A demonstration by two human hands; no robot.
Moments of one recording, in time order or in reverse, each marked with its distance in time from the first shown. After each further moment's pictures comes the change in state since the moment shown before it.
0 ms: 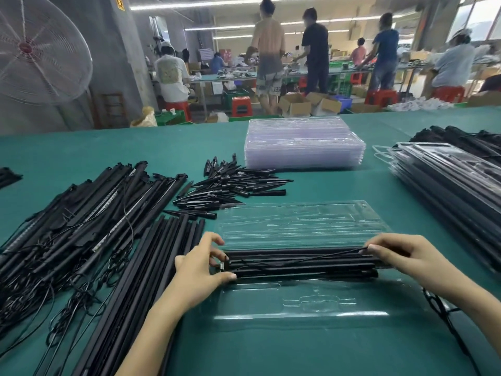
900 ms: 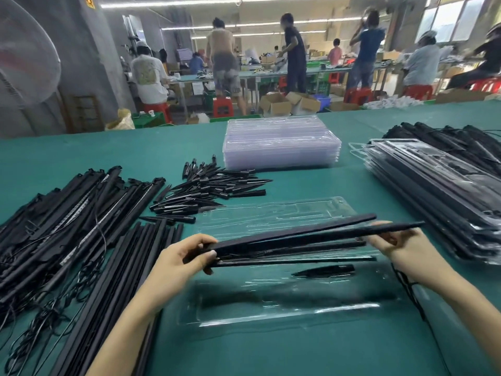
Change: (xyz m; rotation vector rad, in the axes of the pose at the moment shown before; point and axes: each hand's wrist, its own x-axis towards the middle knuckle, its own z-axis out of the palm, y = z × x) left_hand 0.013 0.003 -0.005 -0.581 -0.066 0.143; right_hand -0.005 0.003 -0.010 -0.161 0.312 0.170
